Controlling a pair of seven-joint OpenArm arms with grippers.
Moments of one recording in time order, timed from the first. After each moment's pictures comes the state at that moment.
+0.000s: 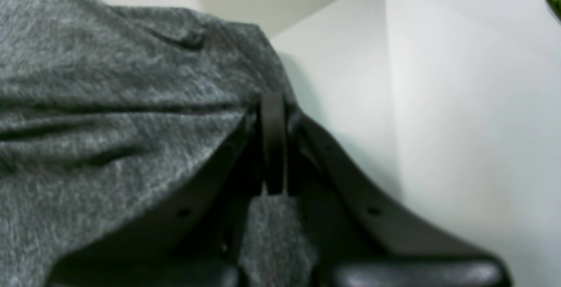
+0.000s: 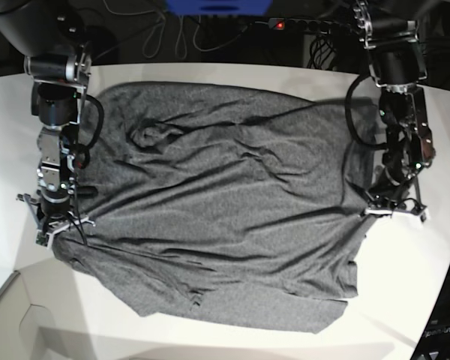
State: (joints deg) left arm -8.9 -13.5 -15.9 72.1 -36.0 5.1 33.4; right arm 22.4 12.4 11.8 41.3 0.2 -7.5 1.5
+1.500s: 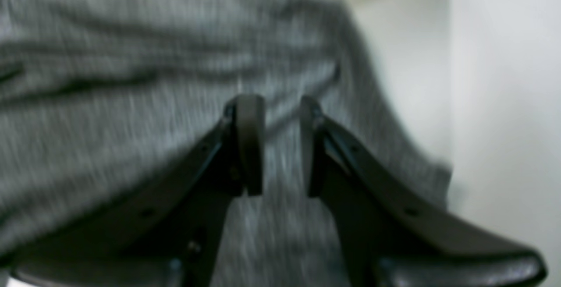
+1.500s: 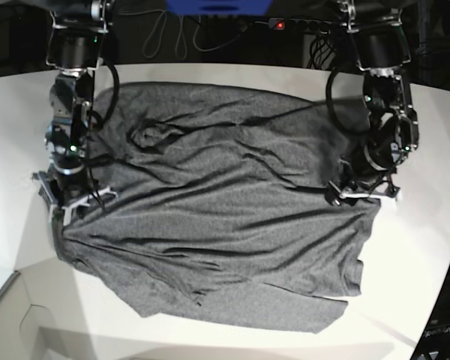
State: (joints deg) left arm -5.1 -8.9 -16.1 75.0 -46.1 4.8 42.4; right arm 4.6 6.5 13.4 72.0 0.2 0.3 -13.8
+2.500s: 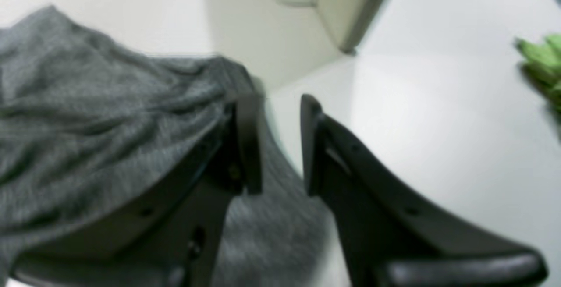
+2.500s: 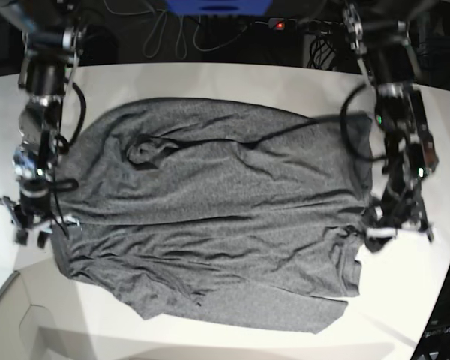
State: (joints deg) left arm -6.6 -10.2 -16.7 85.5 -34.5 5.3 32.5; right arm 9.3 13.8 16.4 68.6 -0.1 0.2 -5.6
